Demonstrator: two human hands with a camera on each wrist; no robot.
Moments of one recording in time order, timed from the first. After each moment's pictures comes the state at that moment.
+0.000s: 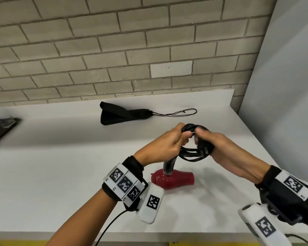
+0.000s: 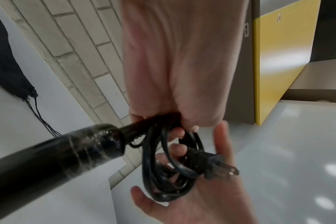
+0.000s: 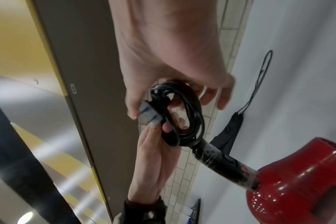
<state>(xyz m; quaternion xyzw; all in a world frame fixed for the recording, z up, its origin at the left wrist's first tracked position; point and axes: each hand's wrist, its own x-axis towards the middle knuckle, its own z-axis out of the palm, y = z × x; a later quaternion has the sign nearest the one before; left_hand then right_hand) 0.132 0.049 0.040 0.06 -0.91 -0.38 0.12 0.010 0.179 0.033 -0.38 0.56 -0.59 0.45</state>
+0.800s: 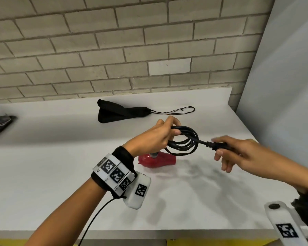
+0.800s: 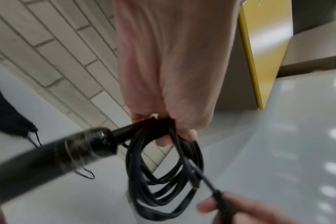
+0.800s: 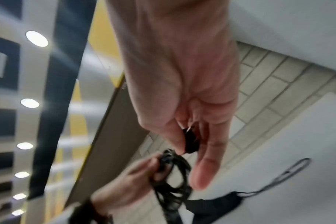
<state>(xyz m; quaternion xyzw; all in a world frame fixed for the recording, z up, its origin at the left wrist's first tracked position) 0.134 0.019 0.036 0.08 -0.94 -0.31 0.10 -0.020 0.233 0.035 -0.53 0.77 -0.27 0.23</state>
